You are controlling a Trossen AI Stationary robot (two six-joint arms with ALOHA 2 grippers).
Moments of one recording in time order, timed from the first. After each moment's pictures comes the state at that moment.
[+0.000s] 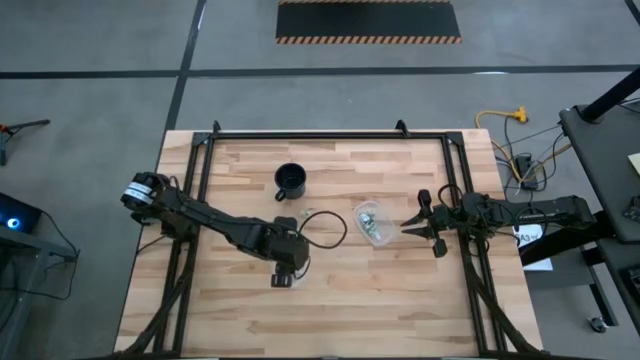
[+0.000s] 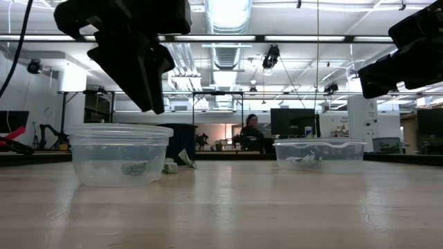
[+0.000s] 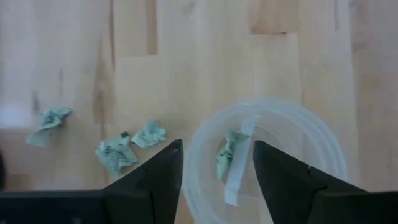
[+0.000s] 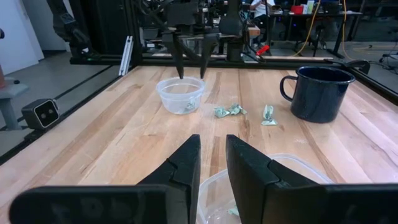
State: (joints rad) left arm -0.32 1.64 1.18 -0.69 -0.16 -0.25; right arm 0.04 0.18 0.01 0.03 -0.13 0.04
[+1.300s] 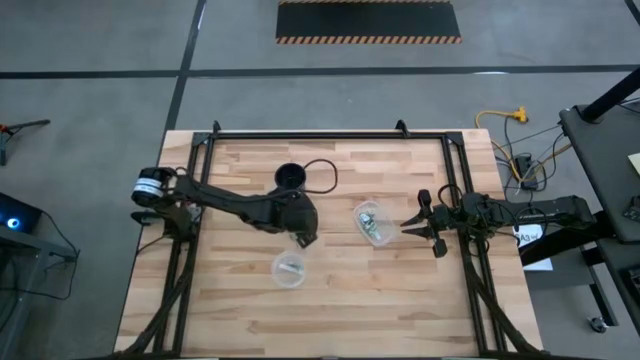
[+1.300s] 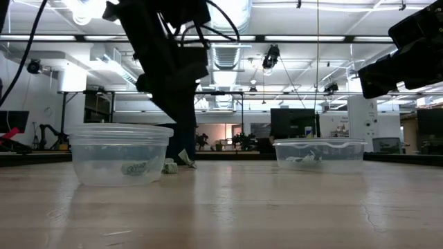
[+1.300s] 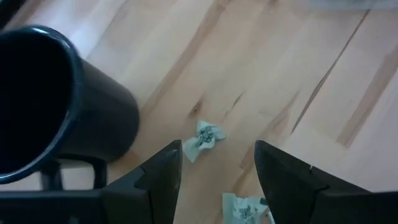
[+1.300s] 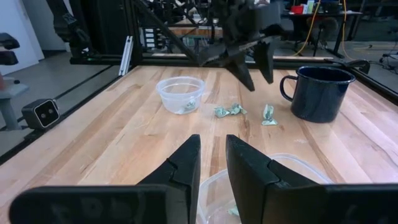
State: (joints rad) left arm -0.10 1.68 1.14 -0.58 -0.47 -0.59; right arm 0.04 0.18 0.01 0.03 -0.13 0.04
